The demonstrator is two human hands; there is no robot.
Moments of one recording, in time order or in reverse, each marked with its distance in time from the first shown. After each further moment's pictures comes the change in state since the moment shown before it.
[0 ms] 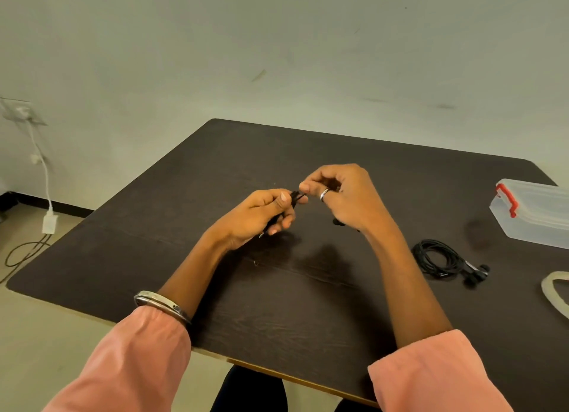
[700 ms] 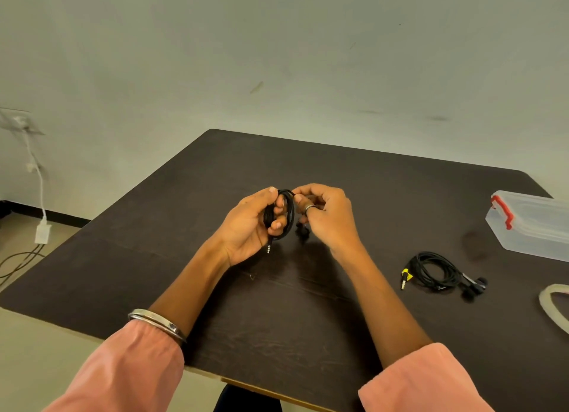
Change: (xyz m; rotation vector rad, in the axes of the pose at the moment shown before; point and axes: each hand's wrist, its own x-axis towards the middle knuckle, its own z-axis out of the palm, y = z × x) left_hand 0.005 0.004 0.003 -0.598 0.188 -0.077; right_hand 0.003 0.013 0.038 0.199 0.179 0.188
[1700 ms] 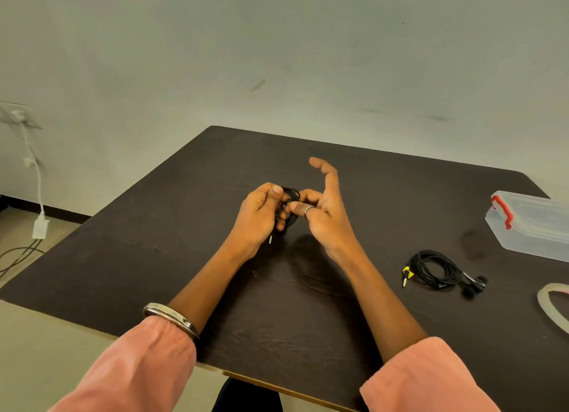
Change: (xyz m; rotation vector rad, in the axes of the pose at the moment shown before) left_hand 0.011 -0.016 0.004 0.493 0.244 0.265; right_hand -0.005 0.004 0.011 0.370 -0.141 -0.071
